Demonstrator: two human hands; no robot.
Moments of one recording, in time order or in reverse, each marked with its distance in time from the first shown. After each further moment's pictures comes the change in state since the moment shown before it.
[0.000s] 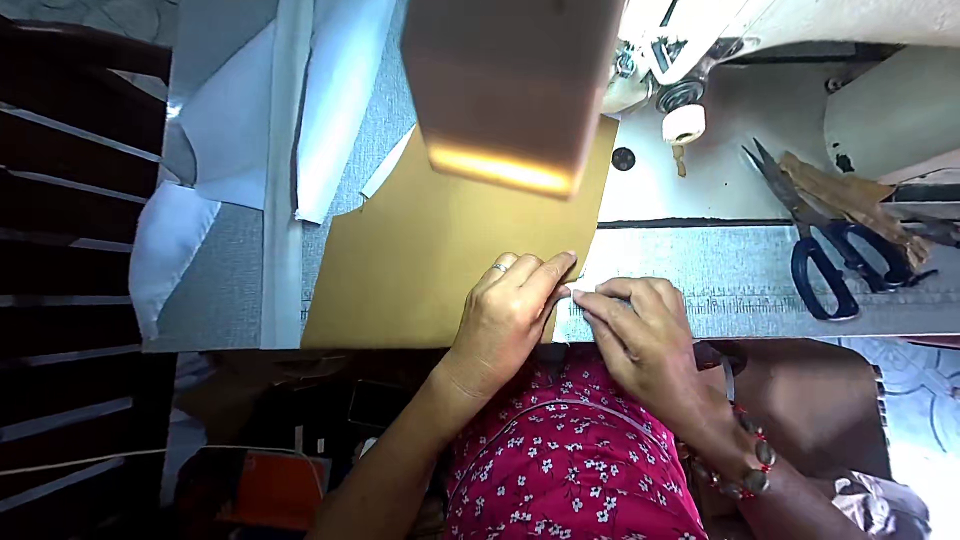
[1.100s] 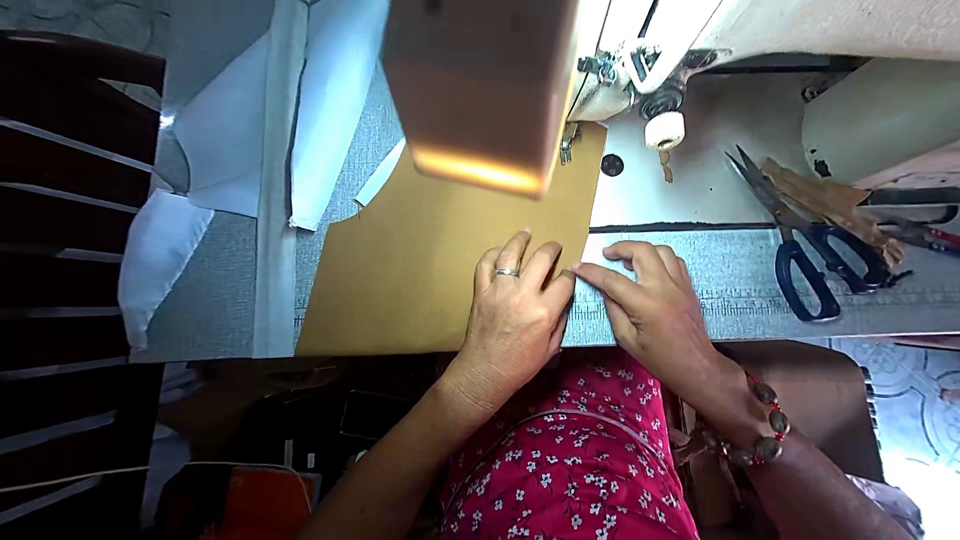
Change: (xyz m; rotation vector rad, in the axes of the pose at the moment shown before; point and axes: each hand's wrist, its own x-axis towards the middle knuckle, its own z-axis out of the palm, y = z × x) left_hand 0.007 0.013 0.003 0.246 -0.103 0.053; right_hand 0.029 0.017 -0.015 -0.117 -0.097 -0.036
